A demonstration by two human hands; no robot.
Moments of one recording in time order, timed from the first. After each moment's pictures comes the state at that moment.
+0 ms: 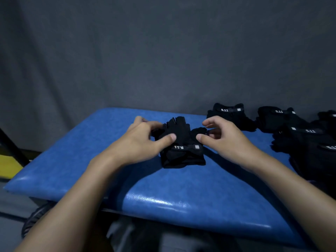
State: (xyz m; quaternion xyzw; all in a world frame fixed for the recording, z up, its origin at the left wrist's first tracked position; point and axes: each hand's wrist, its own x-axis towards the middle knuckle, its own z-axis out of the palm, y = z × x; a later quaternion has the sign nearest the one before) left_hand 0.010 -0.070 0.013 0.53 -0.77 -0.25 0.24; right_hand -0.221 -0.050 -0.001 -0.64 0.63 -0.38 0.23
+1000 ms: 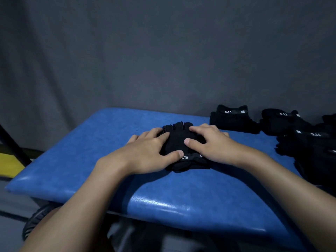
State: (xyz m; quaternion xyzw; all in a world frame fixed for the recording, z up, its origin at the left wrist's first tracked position) left_hand 0.006 -0.070 0.004 0.54 -0.83 -0.13 0.01; right_hand -0.196 -0.070 -0.002 -0.74 0.64 -0.17 0.14
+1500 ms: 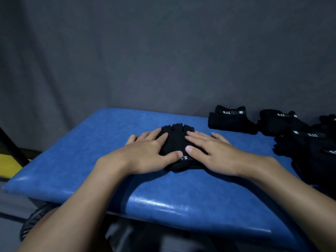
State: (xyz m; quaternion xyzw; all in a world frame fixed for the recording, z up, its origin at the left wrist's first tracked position) left_hand 0.005 -0.072 0.002 0.55 -0.83 -0.13 -0.03; right_hand -0.211 -0.056 -0.010 -0.81 0.58 -0.07 0.10
